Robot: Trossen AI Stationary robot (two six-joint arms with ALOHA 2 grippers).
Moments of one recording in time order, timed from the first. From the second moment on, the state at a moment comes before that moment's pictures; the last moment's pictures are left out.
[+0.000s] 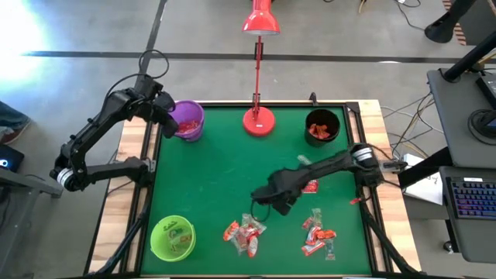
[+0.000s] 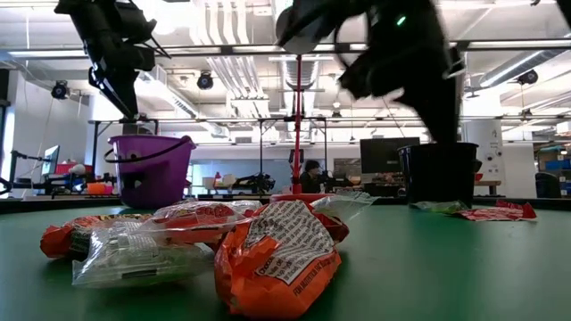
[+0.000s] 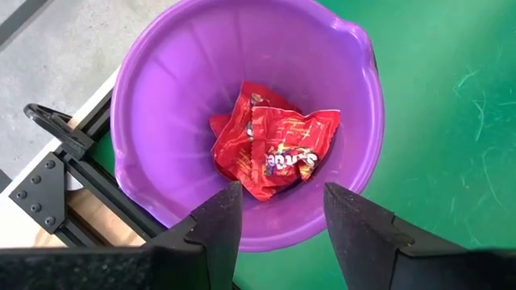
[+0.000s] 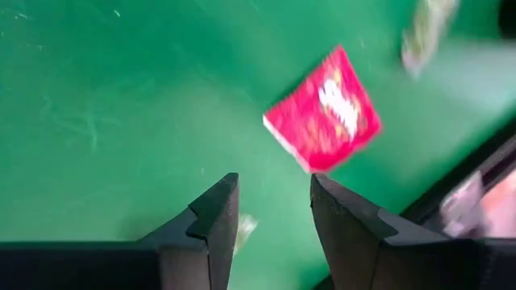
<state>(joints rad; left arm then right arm) 1.00 1.03 1.05 -1.12 0.12 0.27 0.25 2.05 1.69 -1.55 0.02 0.96</state>
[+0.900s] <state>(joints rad) 1.00 1.03 1.05 -1.14 0.12 0.22 0.59 1.72 1.28 -1.17 -0.11 1.80</state>
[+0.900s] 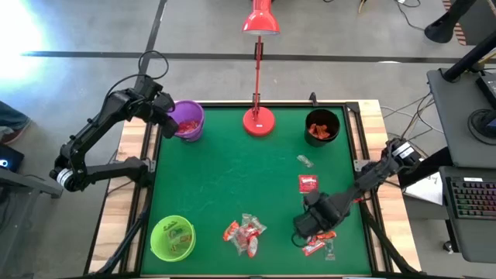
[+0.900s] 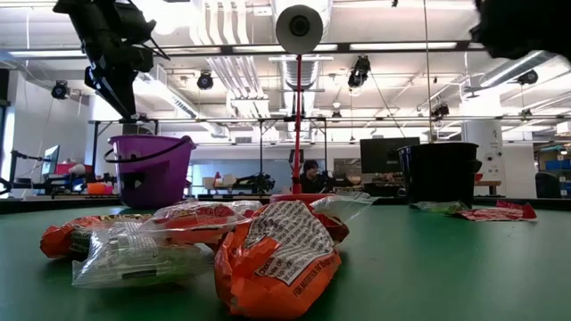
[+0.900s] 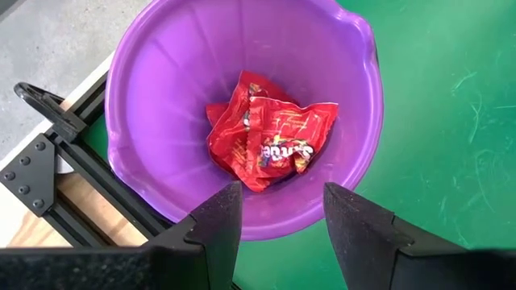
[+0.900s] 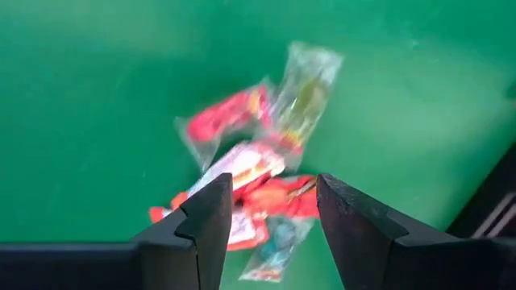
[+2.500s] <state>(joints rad) 1.00 1.03 1.05 -1.14 0.12 0.21 0.77 1.73 1.00 -0.87 -0.14 1.62</state>
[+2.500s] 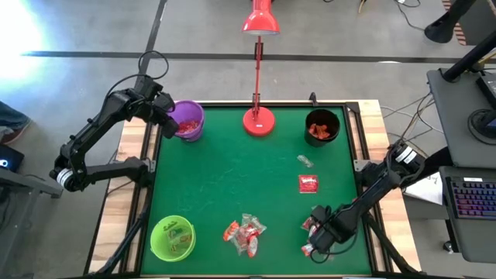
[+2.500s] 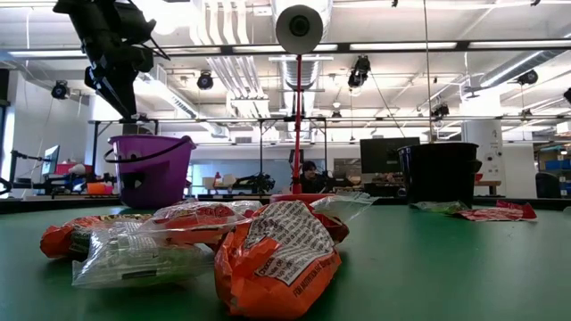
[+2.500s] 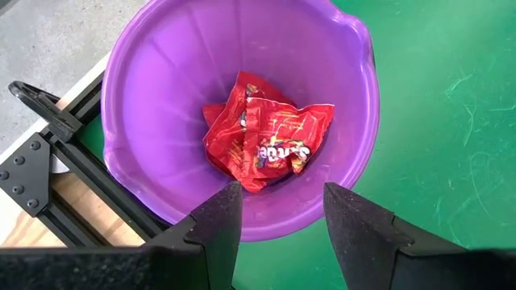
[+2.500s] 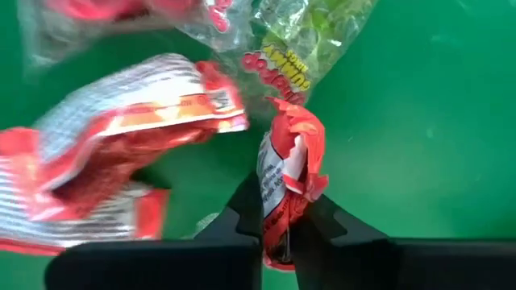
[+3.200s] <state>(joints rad) 1.00 1.03 1.05 -1.14 0.20 0.23 0.54 1.67 1.22 -1.07 0.20 1.77</state>
